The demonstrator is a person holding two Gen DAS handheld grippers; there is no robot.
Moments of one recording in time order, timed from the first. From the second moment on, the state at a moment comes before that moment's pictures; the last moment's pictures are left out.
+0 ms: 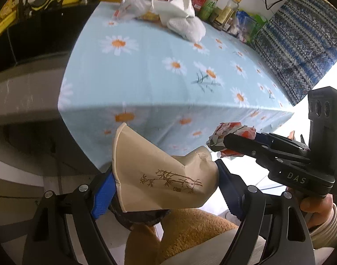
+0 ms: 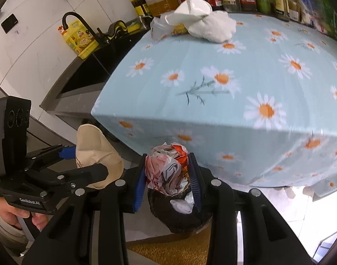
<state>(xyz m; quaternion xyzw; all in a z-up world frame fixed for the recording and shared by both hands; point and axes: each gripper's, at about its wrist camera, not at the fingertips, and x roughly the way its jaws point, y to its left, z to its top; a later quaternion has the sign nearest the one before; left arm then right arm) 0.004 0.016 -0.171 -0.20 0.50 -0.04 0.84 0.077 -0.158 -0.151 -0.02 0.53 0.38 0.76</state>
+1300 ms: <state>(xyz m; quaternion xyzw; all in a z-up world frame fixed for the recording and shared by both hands) 0.016 0.016 -0.294 -0.23 0.61 -0.02 0.76 0.087 -0.164 -0.258 0.05 0.66 0.32 0.68</state>
